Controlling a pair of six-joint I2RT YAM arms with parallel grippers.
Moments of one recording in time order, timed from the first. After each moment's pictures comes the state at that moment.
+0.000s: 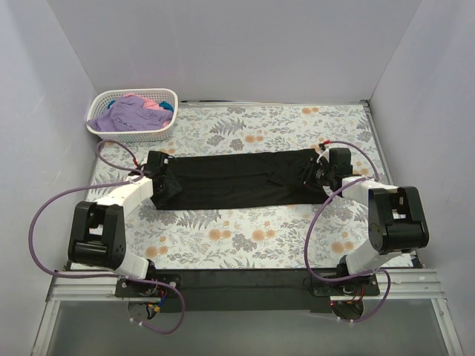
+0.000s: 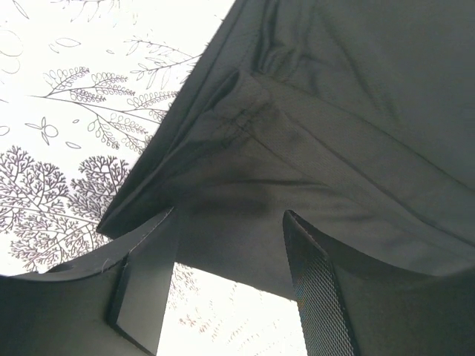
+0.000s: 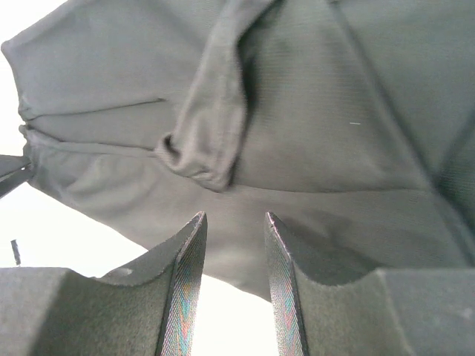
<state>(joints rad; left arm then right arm) -0.15 1.49 0.81 -0.45 -0.16 -0.74 0.10 1.58 0.72 0.06 -0.53 0.50</state>
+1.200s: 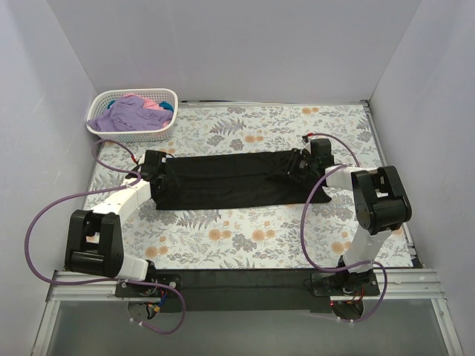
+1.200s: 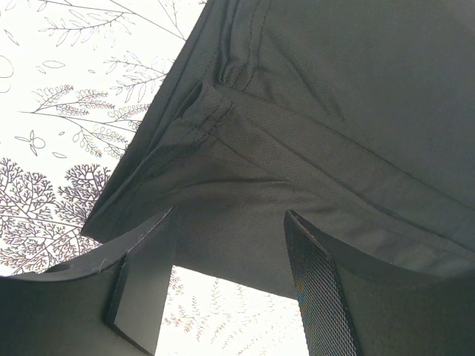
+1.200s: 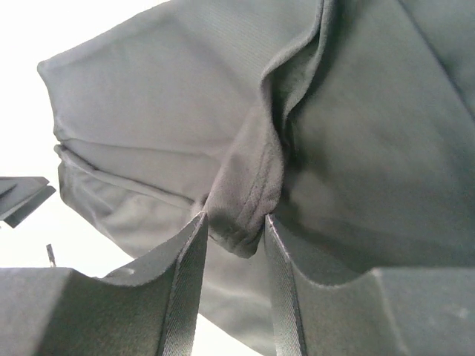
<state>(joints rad) -0.15 1.42 0.80 -0.40 -0.14 -0.73 0.23 1.77 0.86 0.17 -0.52 0.65</state>
